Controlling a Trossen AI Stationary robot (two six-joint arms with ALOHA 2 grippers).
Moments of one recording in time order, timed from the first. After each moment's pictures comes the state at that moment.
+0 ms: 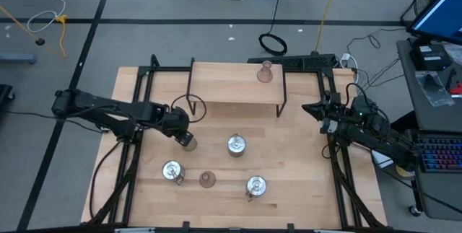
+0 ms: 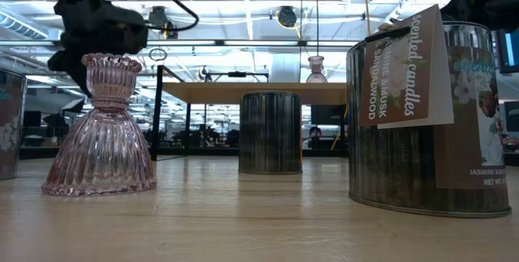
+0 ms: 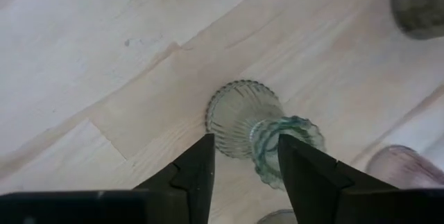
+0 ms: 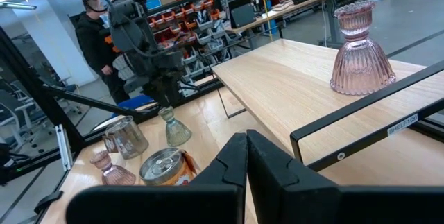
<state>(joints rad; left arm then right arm) -0.05 1.19 0.80 -0.86 -0.05 -0.99 -0.46 0.01 0.33 -0.38 -0.21 0.33</state>
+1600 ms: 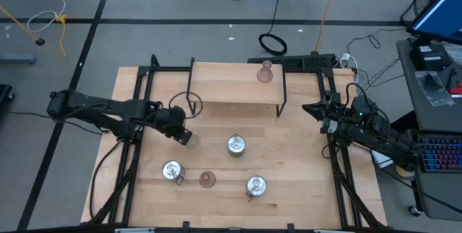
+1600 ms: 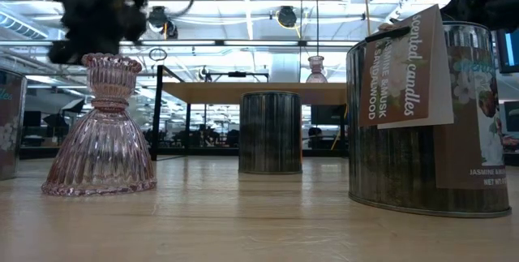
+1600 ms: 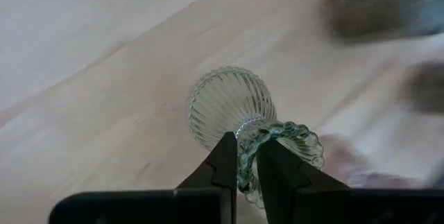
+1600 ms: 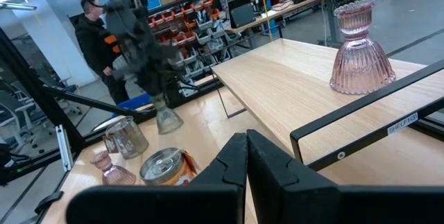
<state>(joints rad) -0.05 1.07 0.79 -0.75 0.02 -1.06 -0.46 0.01 0.33 -0.38 -0.21 0.34</state>
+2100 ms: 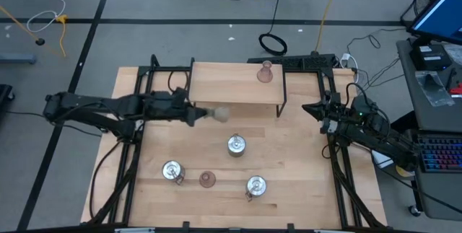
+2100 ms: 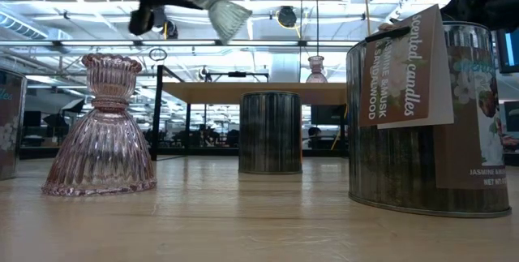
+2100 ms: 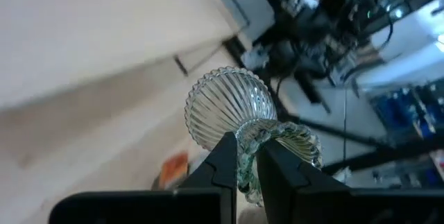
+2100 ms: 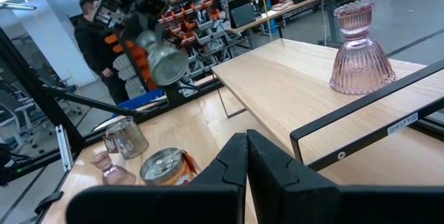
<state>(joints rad) 0.02 1.01 0.80 -0.12 -0.16 -0.93 -0.46 0.01 0.33 -0.38 -0.21 0.34</state>
